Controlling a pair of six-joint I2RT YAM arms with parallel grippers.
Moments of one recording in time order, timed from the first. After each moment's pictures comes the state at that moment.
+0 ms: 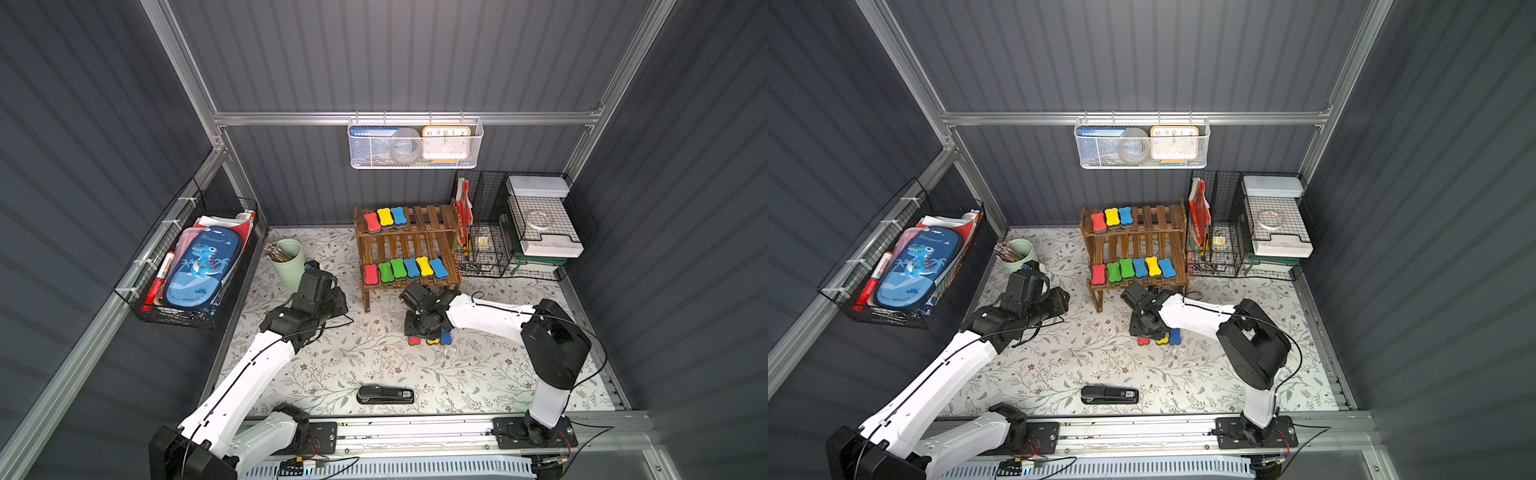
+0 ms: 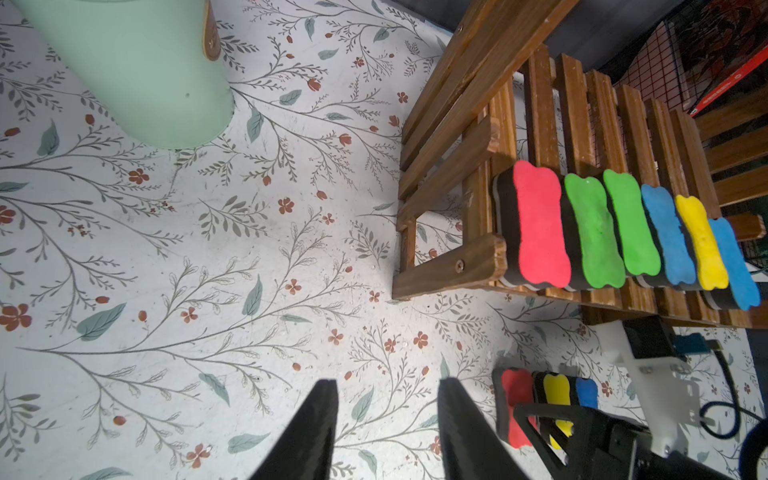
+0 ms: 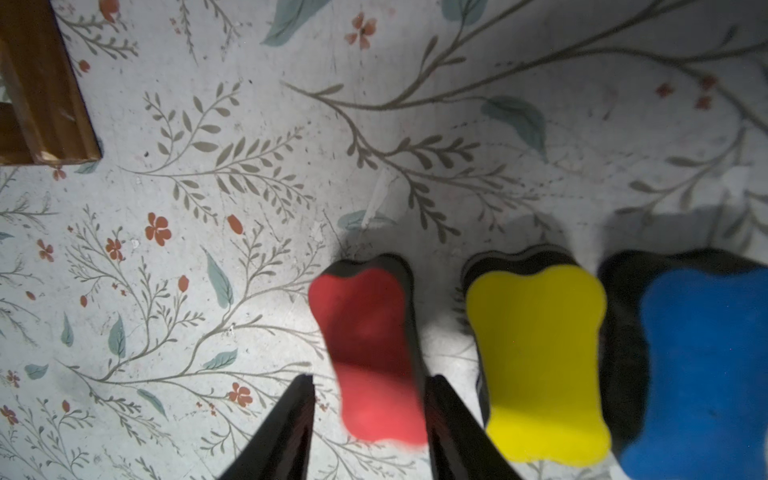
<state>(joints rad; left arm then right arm) -0.42 1.06 0.91 -0.63 -0.11 -0.57 0.82 1.83 1.21 -0.61 0.02 0.94</state>
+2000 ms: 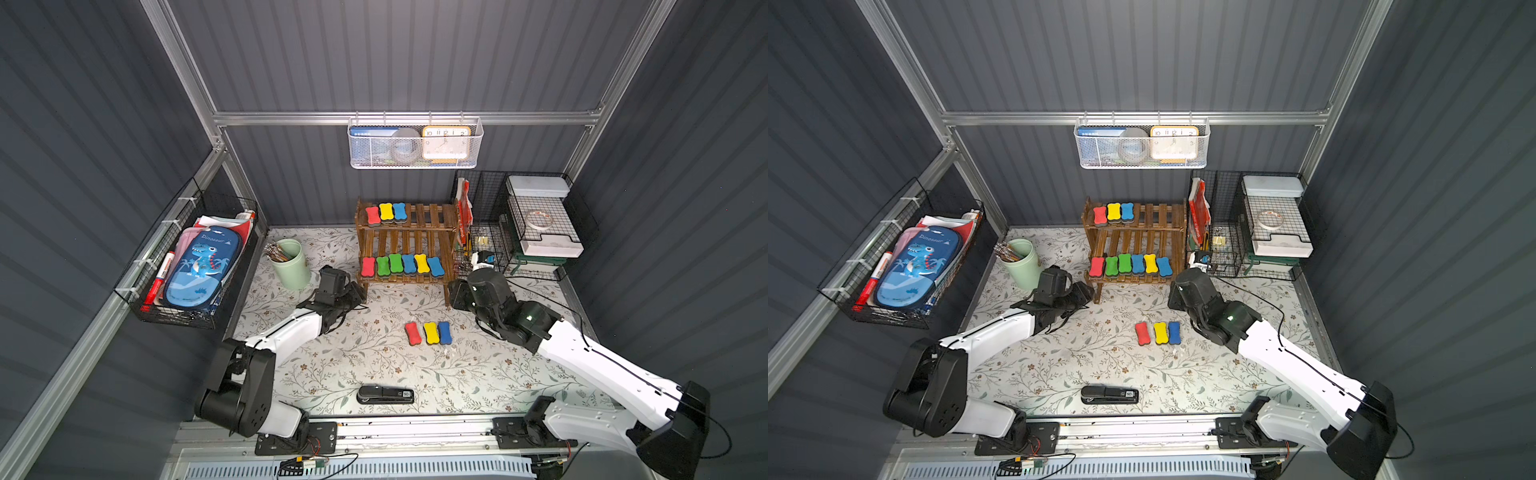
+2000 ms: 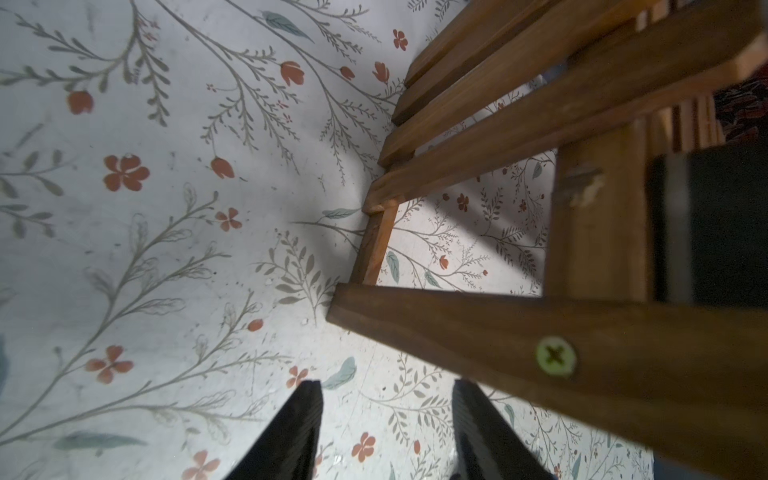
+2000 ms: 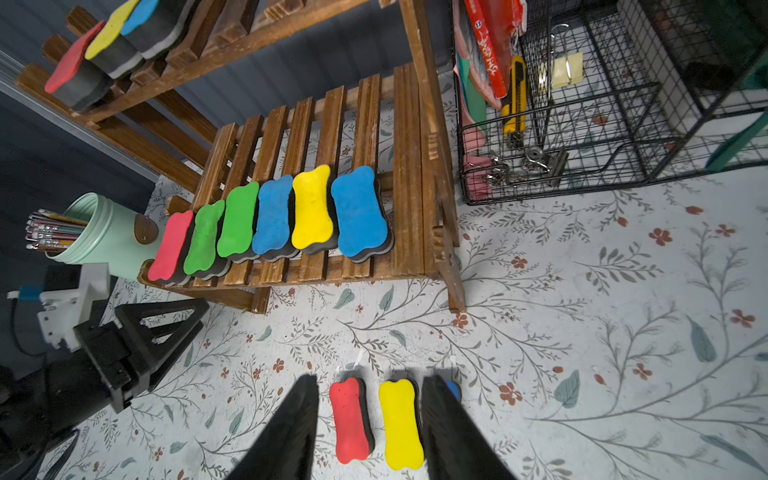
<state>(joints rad) -0.36 1.42 0.78 -0.09 0.08 -0.79 0.71 1.14 1.00 -0.48 0.37 0.71</state>
